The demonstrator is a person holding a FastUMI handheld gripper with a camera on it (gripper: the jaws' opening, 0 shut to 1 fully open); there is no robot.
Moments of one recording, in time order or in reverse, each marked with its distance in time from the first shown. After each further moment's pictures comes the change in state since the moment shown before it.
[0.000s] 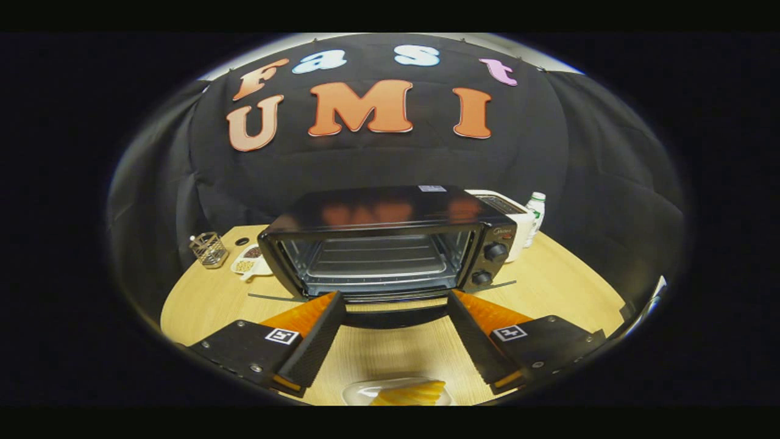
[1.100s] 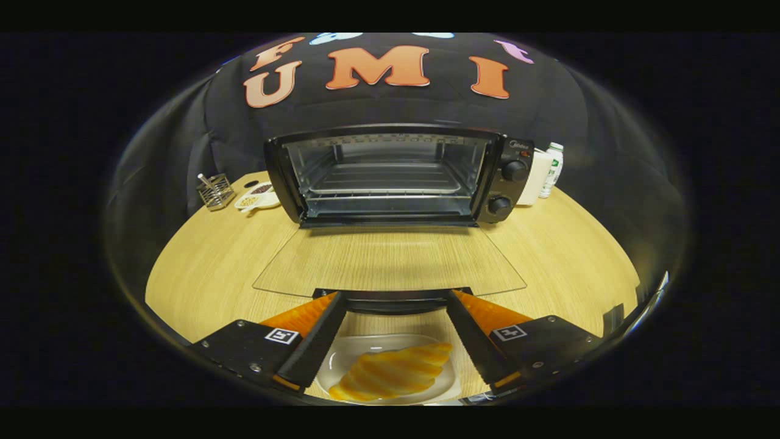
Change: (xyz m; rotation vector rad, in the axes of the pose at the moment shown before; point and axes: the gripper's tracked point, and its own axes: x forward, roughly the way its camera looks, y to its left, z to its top) arm -0.005 0.003 -0.123 -0.071 0.276 0.060
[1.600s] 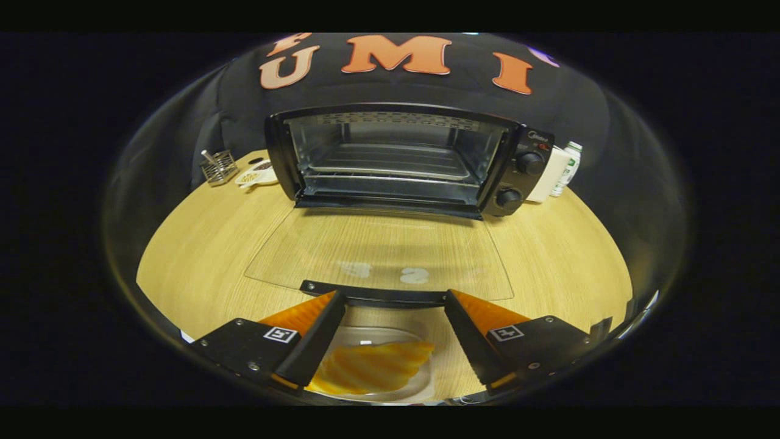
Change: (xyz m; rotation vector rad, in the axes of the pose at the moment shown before) arm -0.006 -0.016 -0.003 -0.044 0.061 0.017
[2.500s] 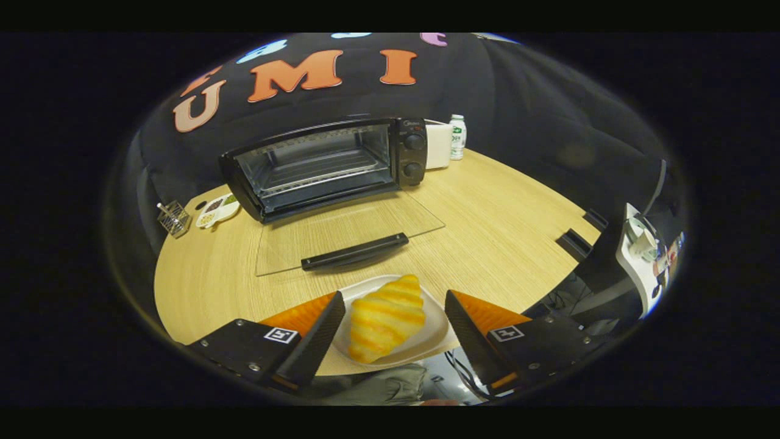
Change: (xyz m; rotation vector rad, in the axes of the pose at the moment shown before) arm -0.082 0.018 -0.060 0.365 0.007 -0.301
